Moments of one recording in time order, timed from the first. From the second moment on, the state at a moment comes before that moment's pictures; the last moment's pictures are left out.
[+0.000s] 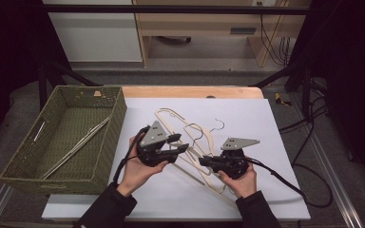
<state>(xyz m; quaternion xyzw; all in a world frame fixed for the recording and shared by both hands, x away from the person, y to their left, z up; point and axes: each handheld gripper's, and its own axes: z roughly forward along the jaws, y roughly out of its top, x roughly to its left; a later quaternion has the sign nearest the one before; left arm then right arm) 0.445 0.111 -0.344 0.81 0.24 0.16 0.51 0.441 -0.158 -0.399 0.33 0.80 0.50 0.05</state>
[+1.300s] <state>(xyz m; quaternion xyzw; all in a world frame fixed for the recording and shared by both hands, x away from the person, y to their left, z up) 0.436 0.139 -0.388 0.88 0.16 0.10 0.43 0.430 -0.142 -0.398 0.23 0.84 0.50 0.02</state>
